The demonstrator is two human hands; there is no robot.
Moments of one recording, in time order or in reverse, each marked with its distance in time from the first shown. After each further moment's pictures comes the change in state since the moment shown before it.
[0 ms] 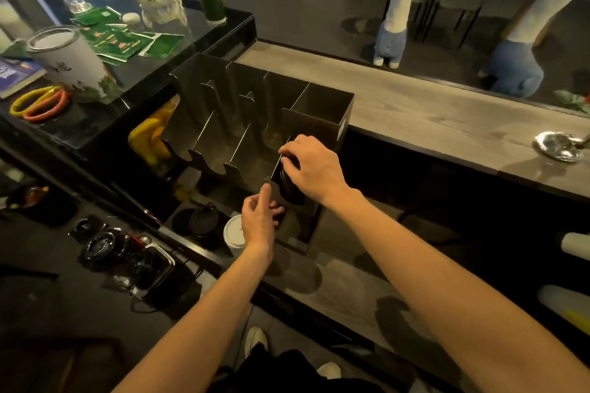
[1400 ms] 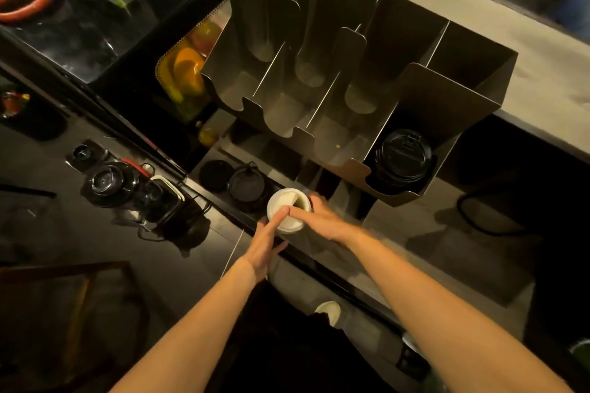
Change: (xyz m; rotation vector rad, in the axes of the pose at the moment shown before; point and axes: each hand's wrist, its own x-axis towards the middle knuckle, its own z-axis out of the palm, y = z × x) left_hand 0.119 -0.116 -0.142 -0.063 -0.357 -0.545; right_hand -0.045 -0.022 0.209 0.603 -0.860 0.884
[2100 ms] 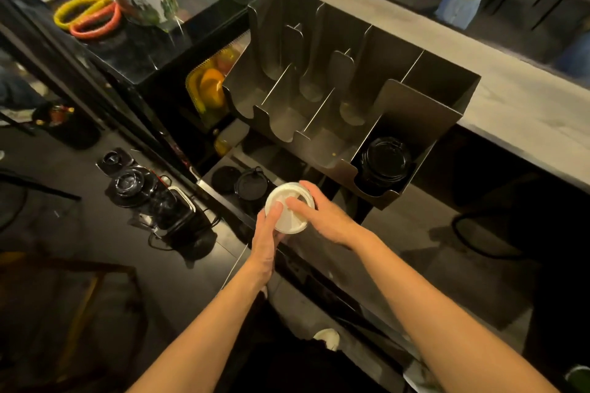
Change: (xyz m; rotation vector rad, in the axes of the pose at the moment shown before) left_hand -0.066 0.005 0.040 0.009 0.114 0.417; right_hand -0.091 -0.035 -0.020 -0.067 0.003 -0.342
